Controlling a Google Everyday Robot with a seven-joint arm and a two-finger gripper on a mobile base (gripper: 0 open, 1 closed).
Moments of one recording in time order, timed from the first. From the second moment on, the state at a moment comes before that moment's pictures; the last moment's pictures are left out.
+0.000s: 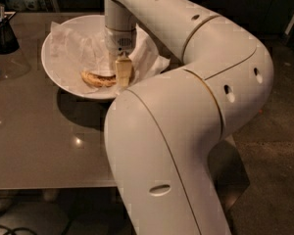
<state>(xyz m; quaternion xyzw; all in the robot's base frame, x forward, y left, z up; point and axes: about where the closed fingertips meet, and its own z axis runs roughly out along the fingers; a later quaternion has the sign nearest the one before) 0.656 0.069 0.834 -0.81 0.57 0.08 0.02</state>
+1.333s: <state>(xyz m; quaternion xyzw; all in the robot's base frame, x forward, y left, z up) 0.662 0.060 0.844 -0.80 0.59 0.05 0.05</state>
